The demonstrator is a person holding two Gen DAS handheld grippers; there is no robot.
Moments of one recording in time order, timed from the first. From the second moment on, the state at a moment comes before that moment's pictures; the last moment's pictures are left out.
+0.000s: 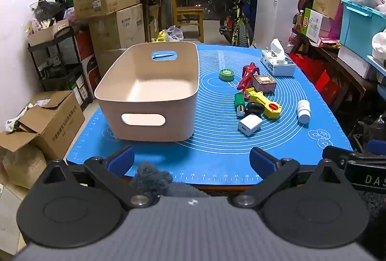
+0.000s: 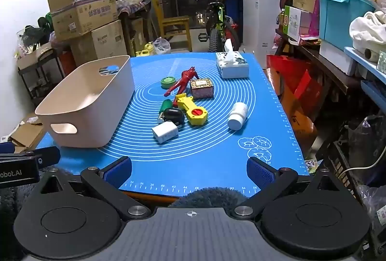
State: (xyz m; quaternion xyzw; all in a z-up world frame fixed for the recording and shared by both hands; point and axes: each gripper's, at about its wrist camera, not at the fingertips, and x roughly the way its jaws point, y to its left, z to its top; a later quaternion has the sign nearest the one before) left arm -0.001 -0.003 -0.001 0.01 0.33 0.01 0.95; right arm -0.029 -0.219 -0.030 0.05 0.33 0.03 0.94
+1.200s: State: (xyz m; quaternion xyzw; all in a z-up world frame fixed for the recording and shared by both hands) left arm -0.001 -0.010 -0.005 0.01 0.33 0.01 0.94; right arm -0.029 -0.223 -0.029 0.06 0.33 0.02 0.94
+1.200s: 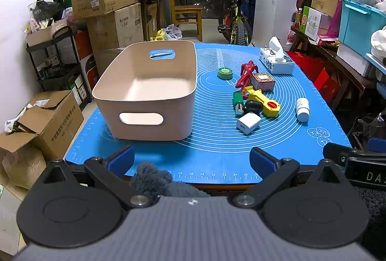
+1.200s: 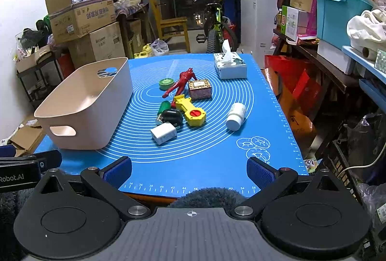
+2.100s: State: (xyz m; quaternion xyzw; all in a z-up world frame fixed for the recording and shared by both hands) left arm 0.000 -0.010 -0.007 0.02 0.33 0.00 0.94; right arm -0.030 -0.225 -0.025 0.06 0.33 0.02 0.94
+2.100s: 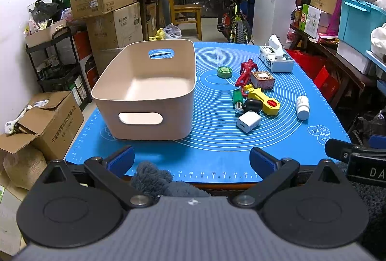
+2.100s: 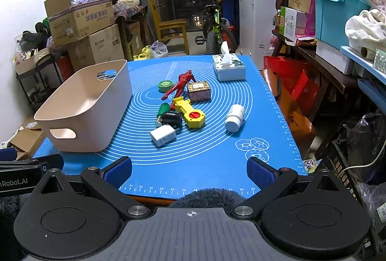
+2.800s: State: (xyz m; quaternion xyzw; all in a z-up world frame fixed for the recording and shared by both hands) left arm 0.015 0.013 0.017 0.01 0.33 0.02 0.94; right arm -0.022 -0.231 -0.001 0.07 0.29 0.02 0.95
